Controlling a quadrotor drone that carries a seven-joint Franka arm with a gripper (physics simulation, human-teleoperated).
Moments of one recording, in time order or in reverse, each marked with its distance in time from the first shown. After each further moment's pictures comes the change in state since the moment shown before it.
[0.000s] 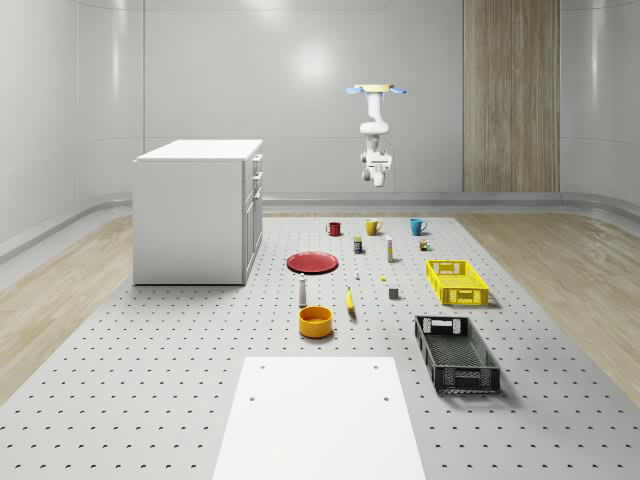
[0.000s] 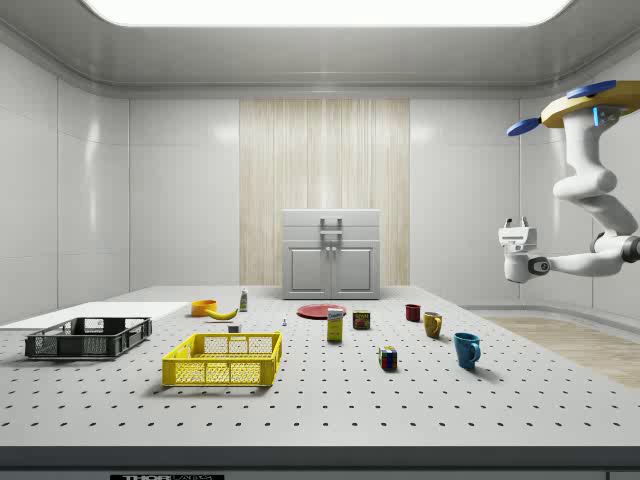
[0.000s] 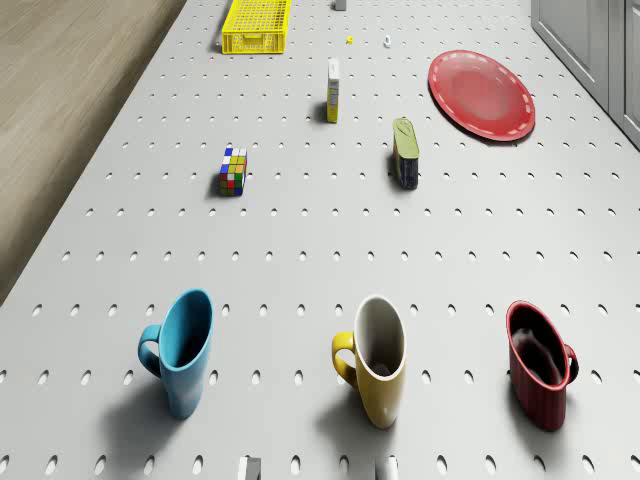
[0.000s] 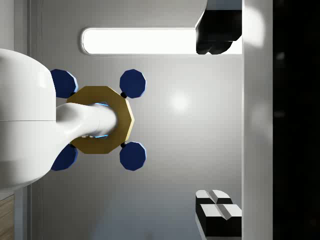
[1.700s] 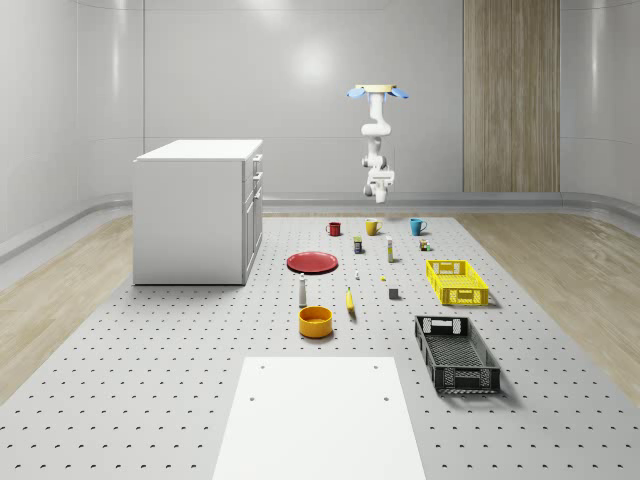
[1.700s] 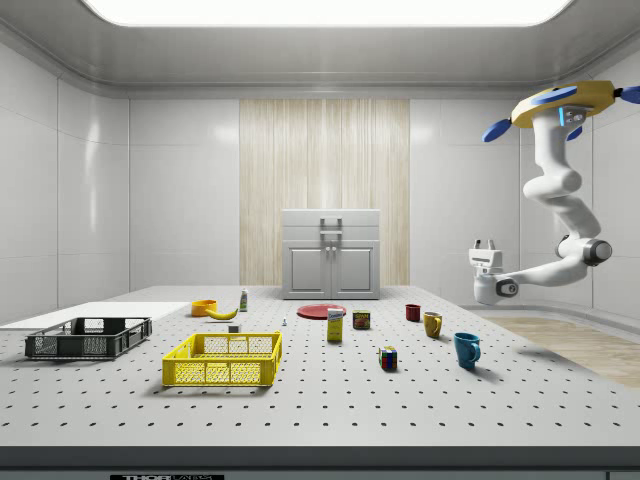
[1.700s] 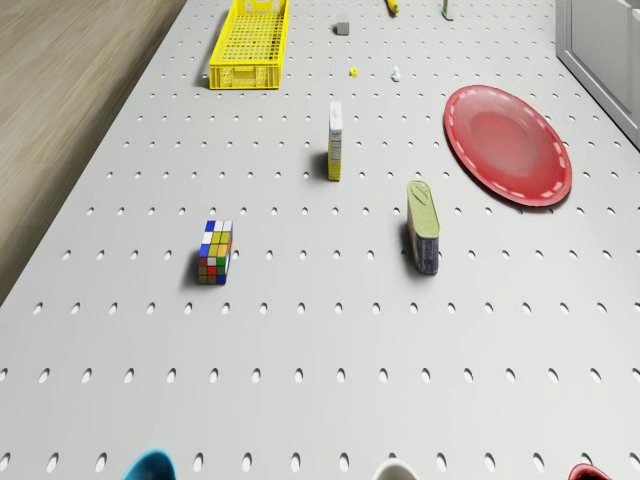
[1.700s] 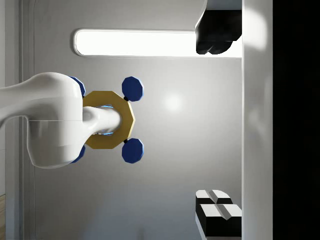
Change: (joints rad) arm -0.008 0.082 0.005 0.294 0.002 -0.186 -0.004
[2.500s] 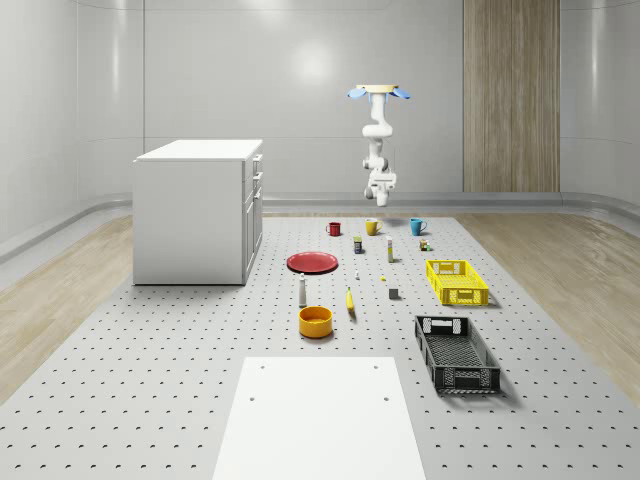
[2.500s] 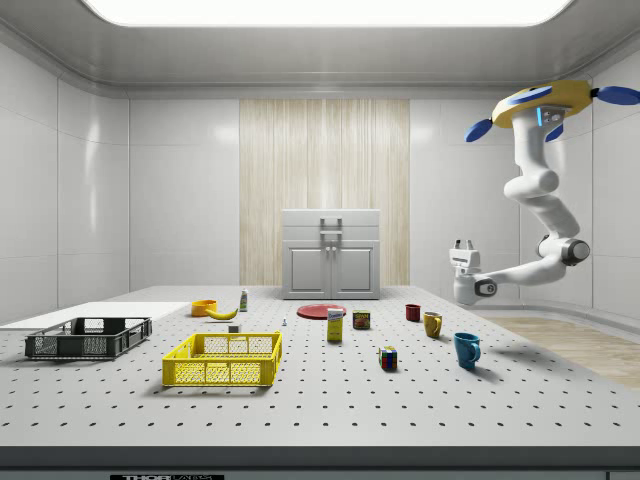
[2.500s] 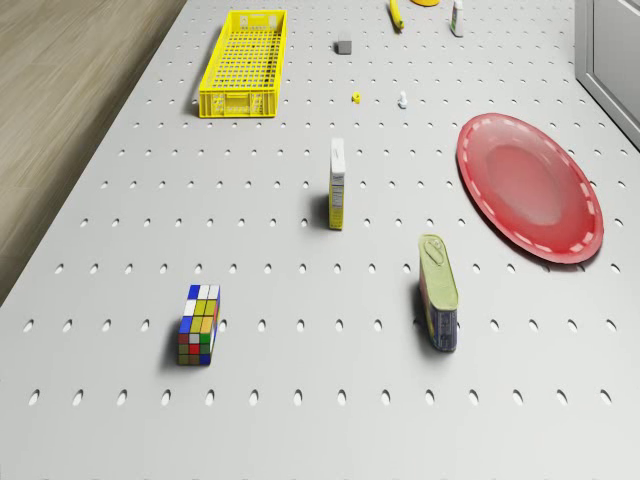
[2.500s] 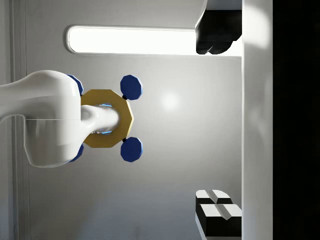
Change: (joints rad) arm -0.003 -0.008 0.008 -0.008 -0.011 0.012 0.001
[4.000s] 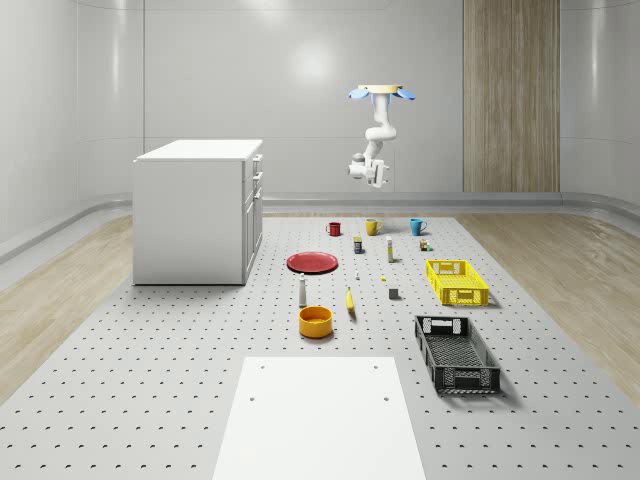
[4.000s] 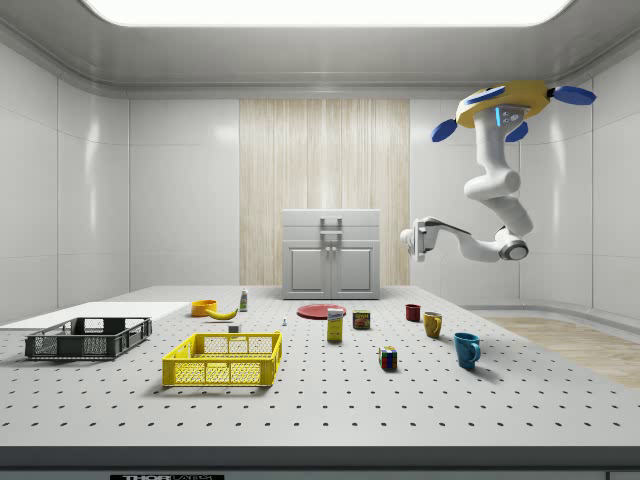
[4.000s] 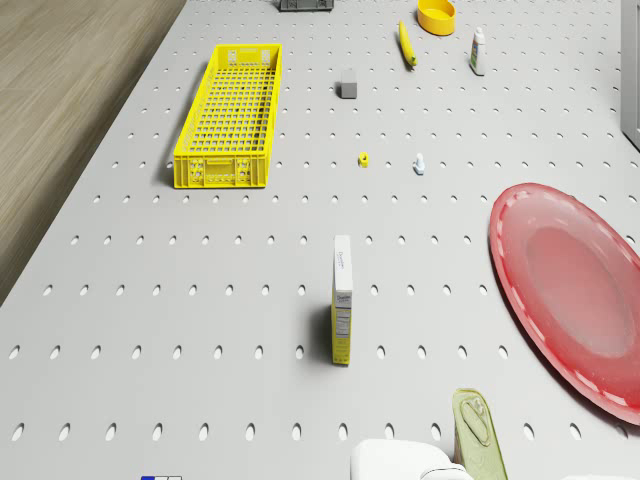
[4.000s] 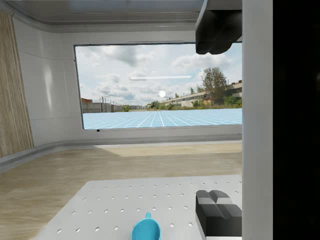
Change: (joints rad) arm -0.340 -0.124 0.803 -0.512 -1.273 0.038 0.283
